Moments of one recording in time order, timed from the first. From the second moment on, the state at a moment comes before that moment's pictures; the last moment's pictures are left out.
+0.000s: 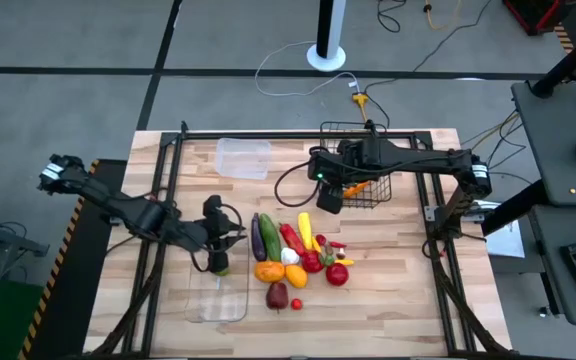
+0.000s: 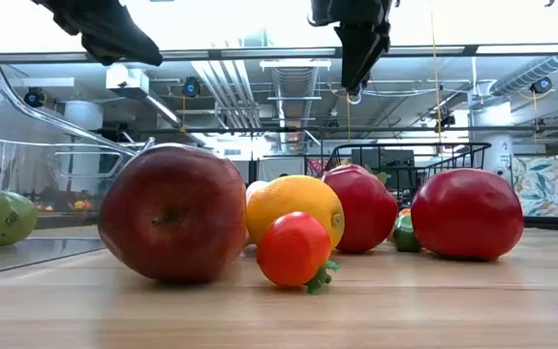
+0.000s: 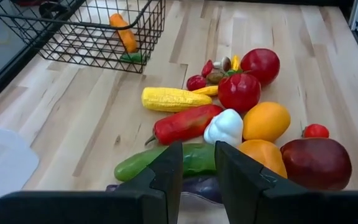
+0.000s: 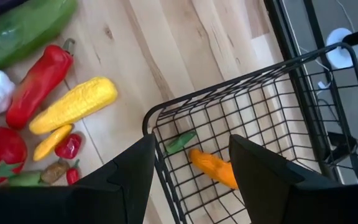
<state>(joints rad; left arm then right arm) -0.44 1.05 0.78 -0.41 -0.51 -0.37 -0.09 1.74 1.78 -1.30 0.30 0.22</state>
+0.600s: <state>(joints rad) -0.26 1.38 1.01 -0.31 -0.15 0.22 -0.03 1.56 1.75 -1.29 0.29 0.27</state>
